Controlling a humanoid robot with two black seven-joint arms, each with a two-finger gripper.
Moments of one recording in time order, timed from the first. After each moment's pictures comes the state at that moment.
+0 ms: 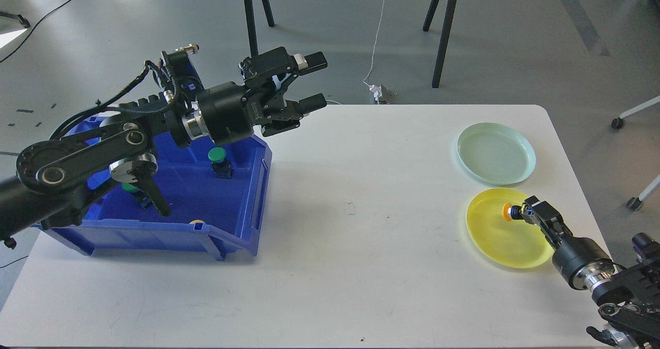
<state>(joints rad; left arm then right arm) -0.94 0.53 -0.34 -1.22 0.61 -0.49 -0.49 0.30 -0.72 0.32 1.14 -0.67 -0.42 0.48</state>
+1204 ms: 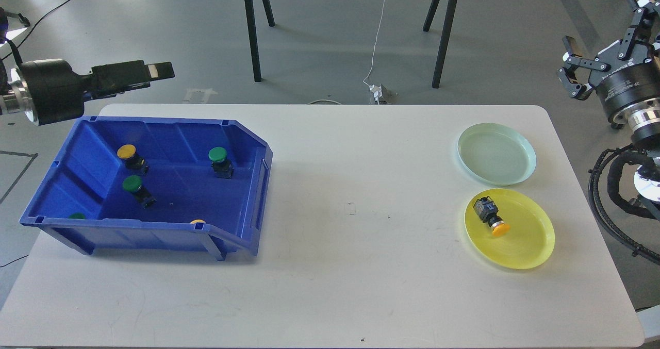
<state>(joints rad) -0.95 1.08 -0.40 -1.20 1.37 -0.49 -0.49 0.51 -0.70 0.95 1.27 -0.02 0.09 0.42</state>
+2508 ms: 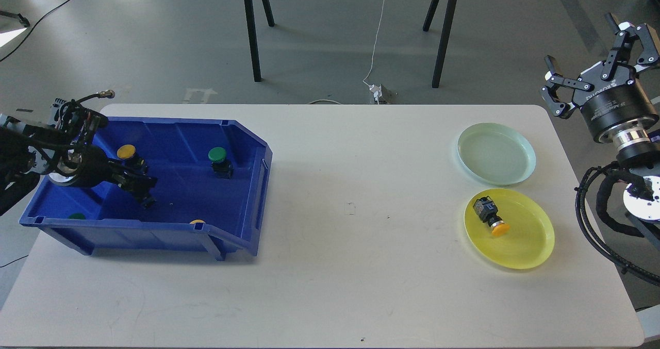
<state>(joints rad) -0.93 0.68 -0.22 -0.69 1.96 -0.49 -0.49 0.44 -0.68 0.94 1.27 -0.02 0.12 0.42</state>
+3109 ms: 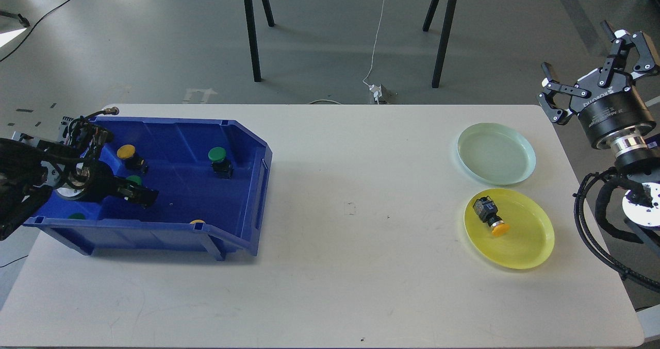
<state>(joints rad) -0.88 0.61 -0.22 -0.57 1.94 -0.49 -0.49 0.42 -0.68 0.94 1.28 -0.02 0.14 0.42</state>
